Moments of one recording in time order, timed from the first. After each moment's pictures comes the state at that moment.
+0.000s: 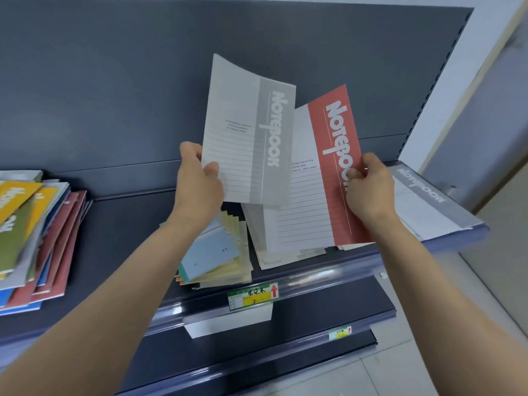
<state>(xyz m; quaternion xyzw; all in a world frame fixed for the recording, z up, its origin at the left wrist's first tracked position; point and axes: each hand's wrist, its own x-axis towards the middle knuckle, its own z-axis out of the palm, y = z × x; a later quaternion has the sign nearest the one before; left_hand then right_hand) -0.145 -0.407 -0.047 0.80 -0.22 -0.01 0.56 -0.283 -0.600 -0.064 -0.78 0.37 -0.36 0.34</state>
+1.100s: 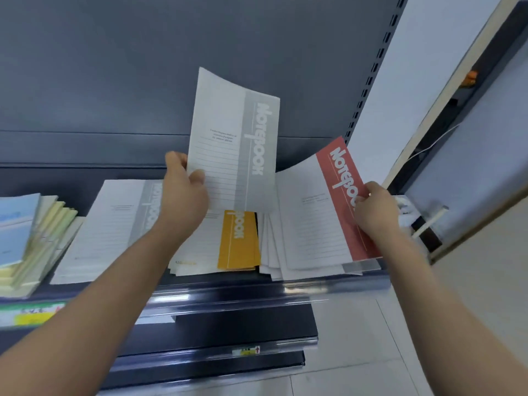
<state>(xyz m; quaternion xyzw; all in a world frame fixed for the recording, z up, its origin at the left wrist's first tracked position) -0.263 -0.679 -0.095 0.82 -0.10 0.00 0.57 -0.386 -0.939 -0.128 -0.86 0.41 -0.19 0.23</state>
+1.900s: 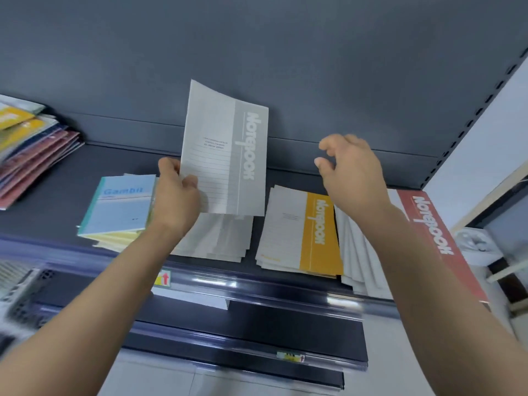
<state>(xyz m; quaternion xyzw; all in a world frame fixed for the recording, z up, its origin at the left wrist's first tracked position) -0.219 -0.537 -0.110 0.84 0.00 0.08 0.54 -0.287 -0.764 -0.056 -0.96 0.08 -0.24 0.12</state>
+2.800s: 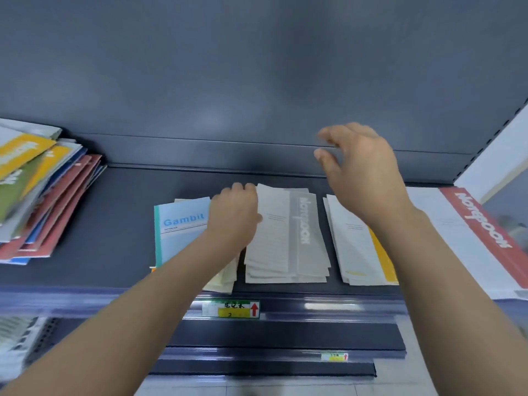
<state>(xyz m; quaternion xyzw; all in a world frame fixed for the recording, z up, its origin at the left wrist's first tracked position) -0.146 -0.476 -0.112 0.96 -0.27 0.04 0.03 -0.231 -0.616 -0.022 -0.95 0.11 -0.26 0.10</state>
